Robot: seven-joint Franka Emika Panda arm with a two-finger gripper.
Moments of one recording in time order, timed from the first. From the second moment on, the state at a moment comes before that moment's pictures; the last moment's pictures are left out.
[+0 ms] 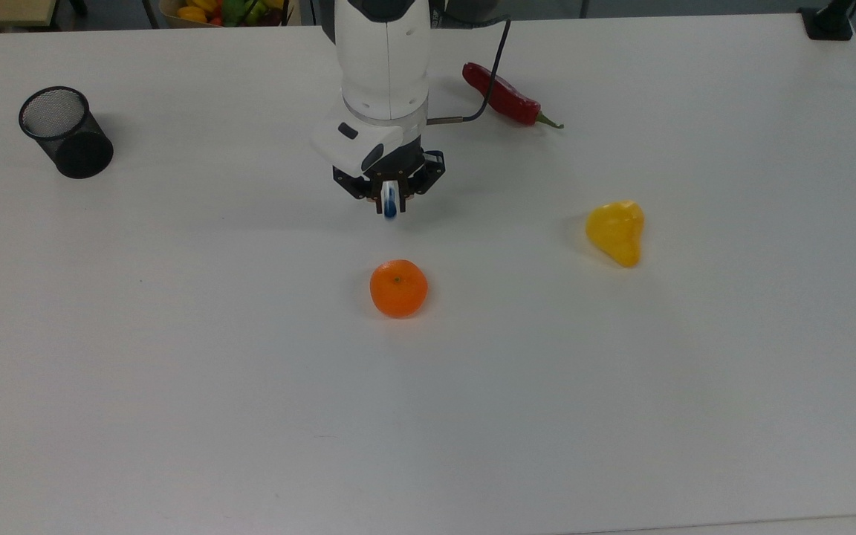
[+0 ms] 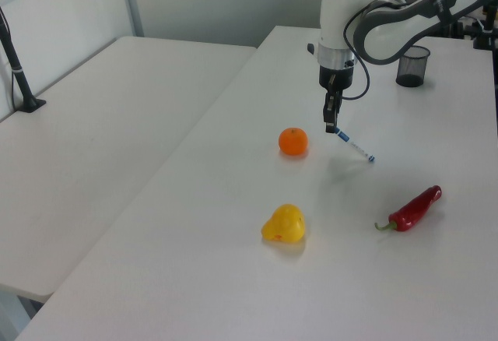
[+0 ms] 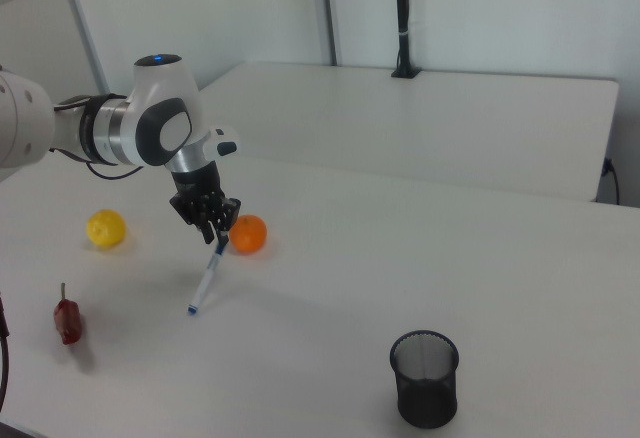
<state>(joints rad) -0.01 0.32 0.18 -1.80 -0.09 2.16 0.04</state>
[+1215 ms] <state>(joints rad) -0.01 0.03 0.15 -1.78 -0.09 1.82 0.09</state>
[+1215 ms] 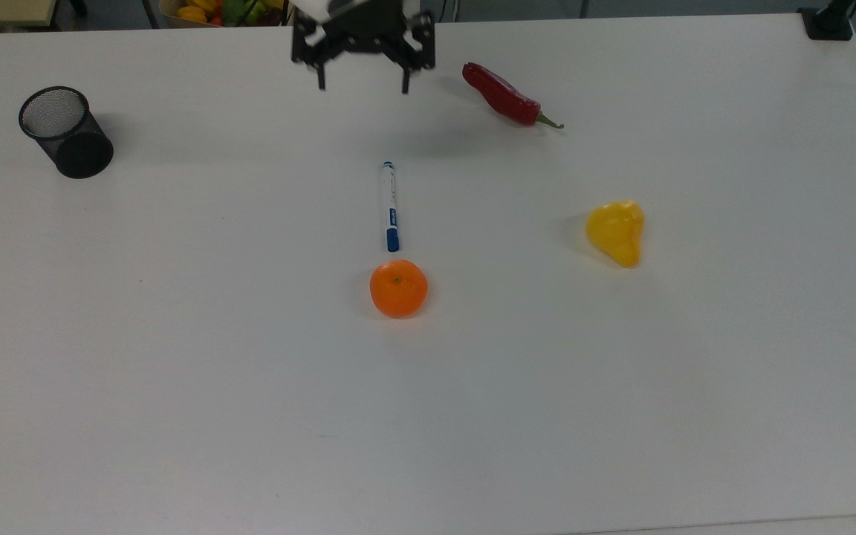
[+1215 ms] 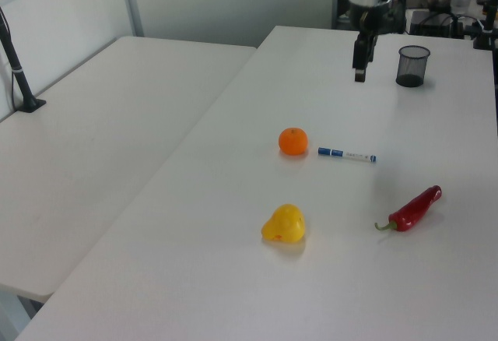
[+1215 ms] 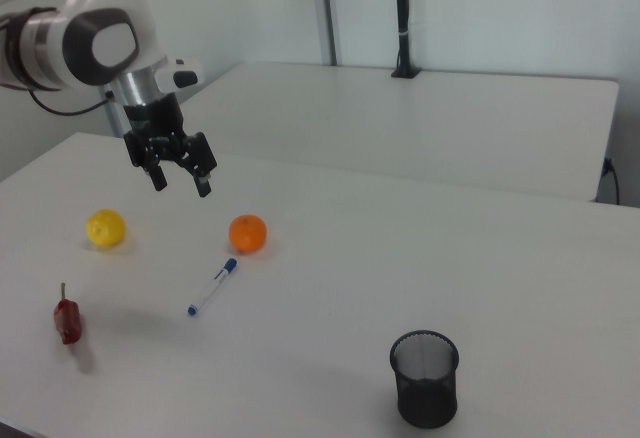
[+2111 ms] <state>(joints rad) 0.06 -0.09 -0.07 -1.78 0.03 1.81 -0.05</state>
